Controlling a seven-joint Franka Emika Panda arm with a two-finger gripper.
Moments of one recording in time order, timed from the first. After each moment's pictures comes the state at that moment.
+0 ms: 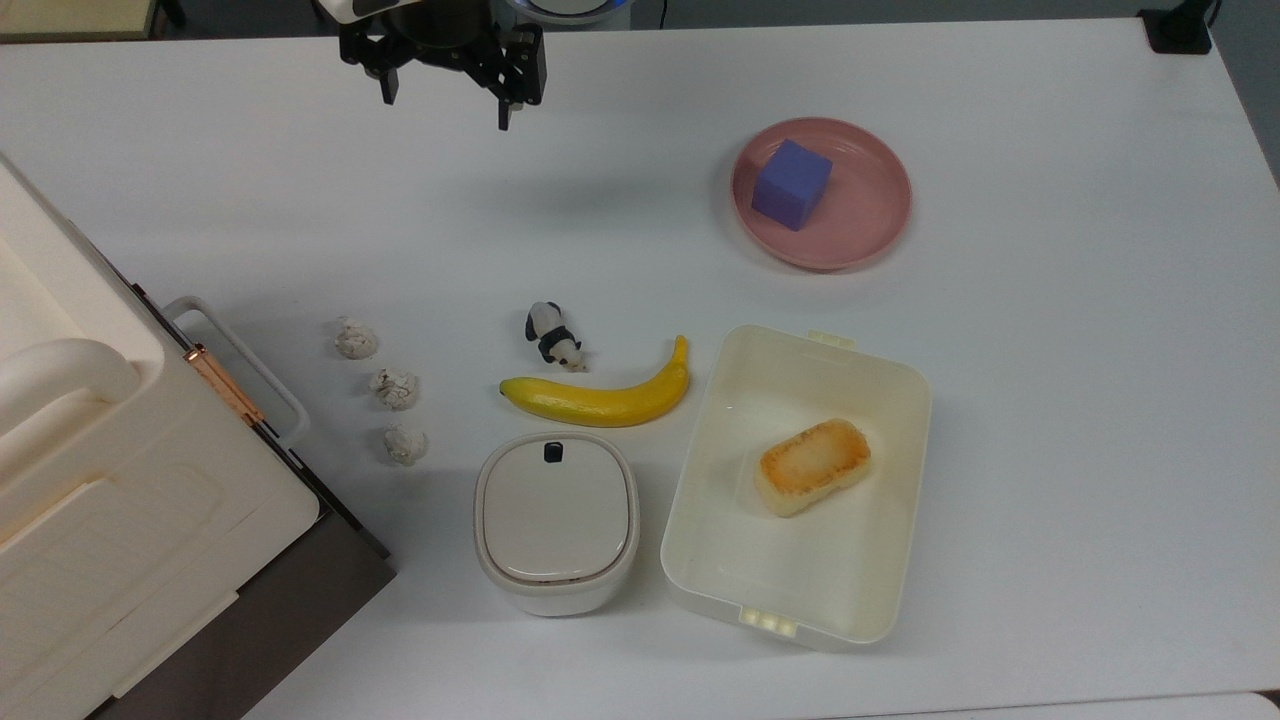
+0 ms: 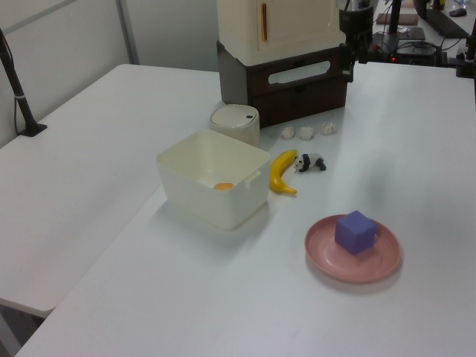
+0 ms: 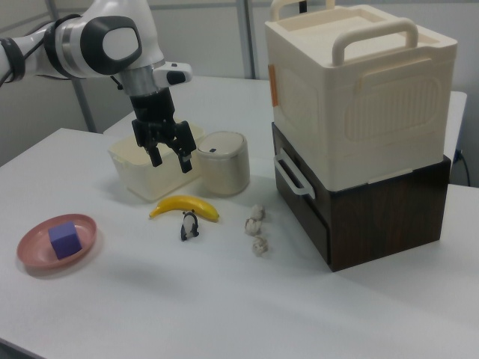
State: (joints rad) arm 0.13 0.06 -0.18 -1.69 -0.13 1.70 0.12
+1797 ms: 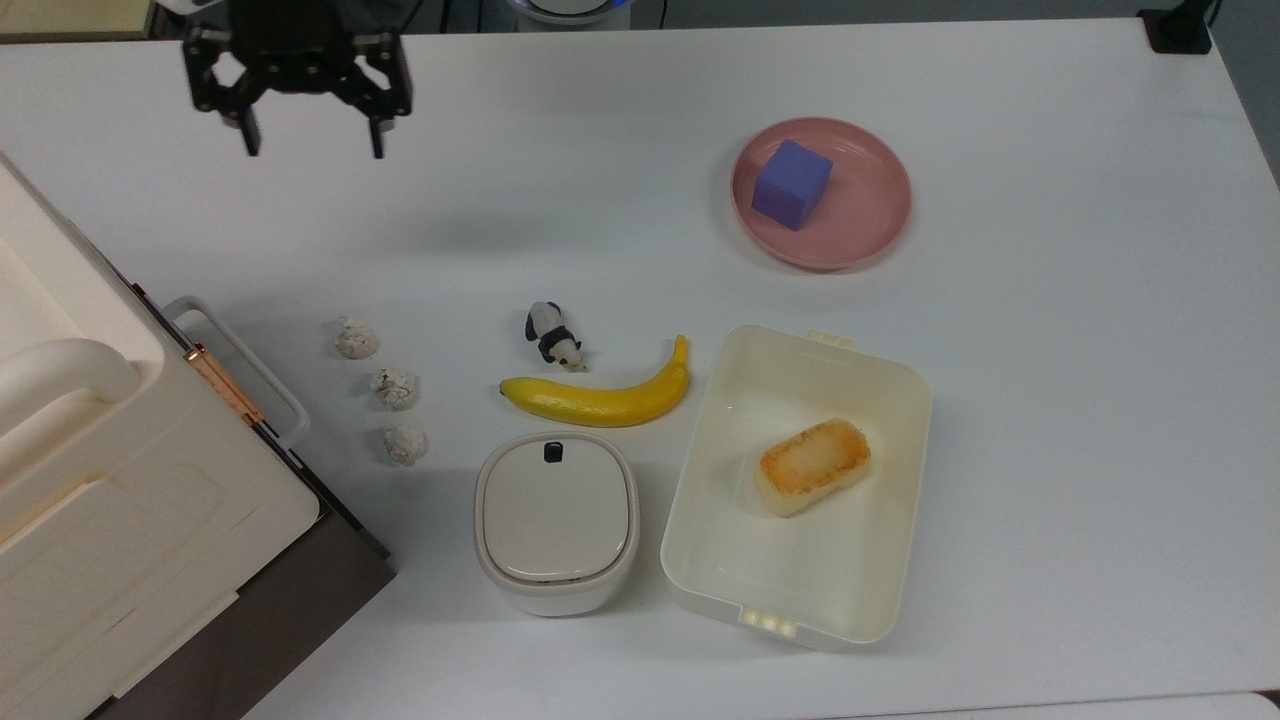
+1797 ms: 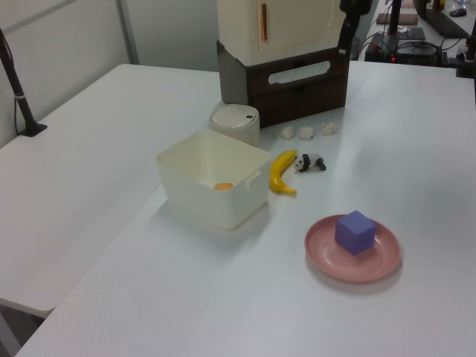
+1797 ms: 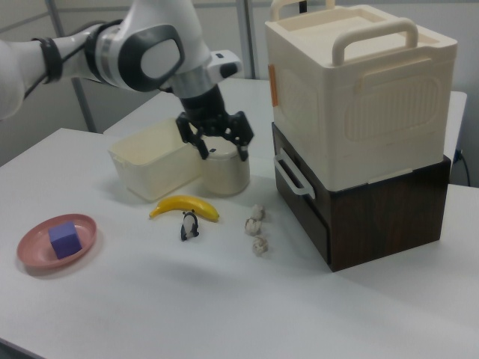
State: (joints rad) arm 0.14 0.09 -0.38 -1.69 -0.03 1.98 -0.33
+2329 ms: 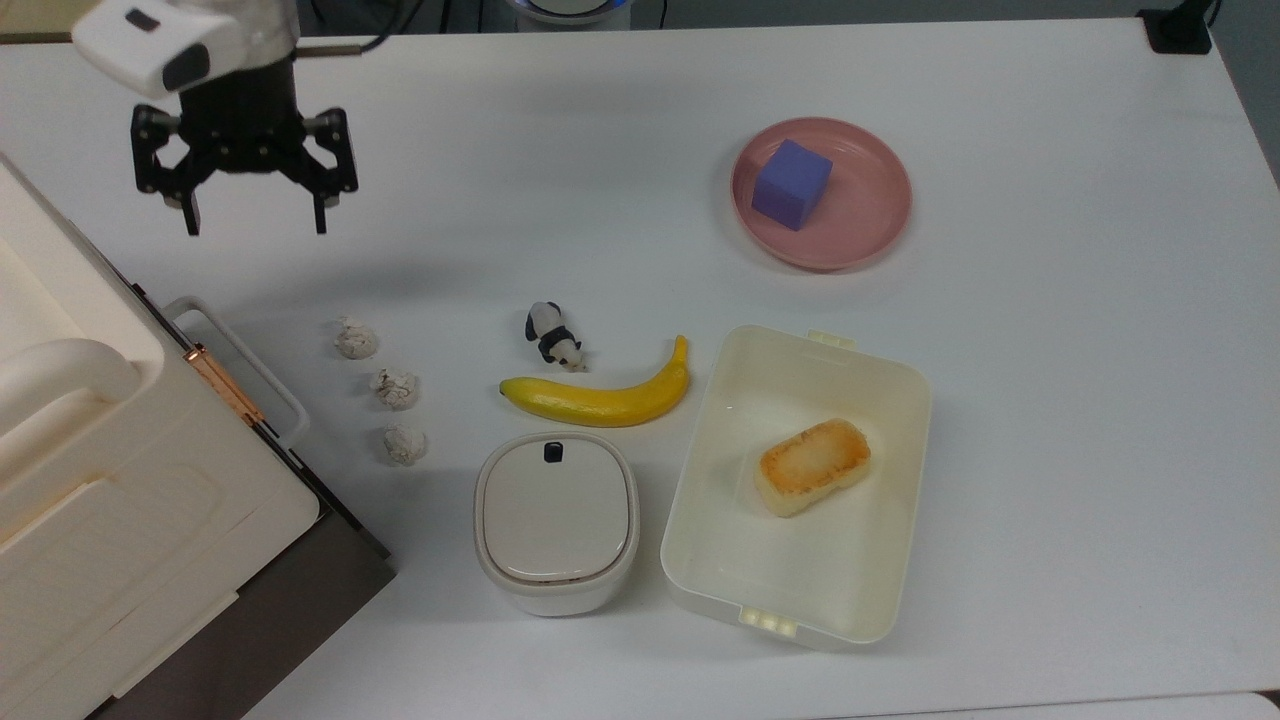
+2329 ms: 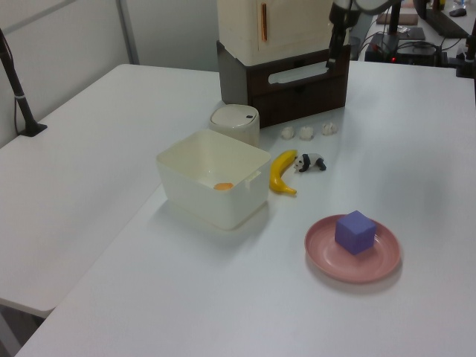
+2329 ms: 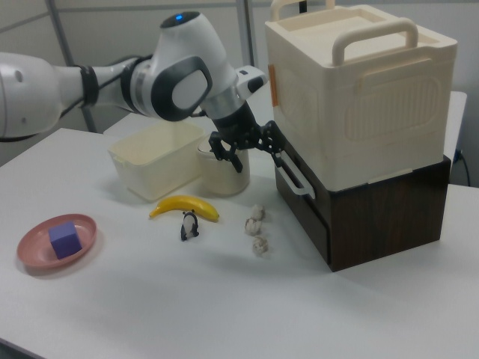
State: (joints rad) arm 0.14 0.22 -0.43 -1.69 -0.03 2.21 -0.48
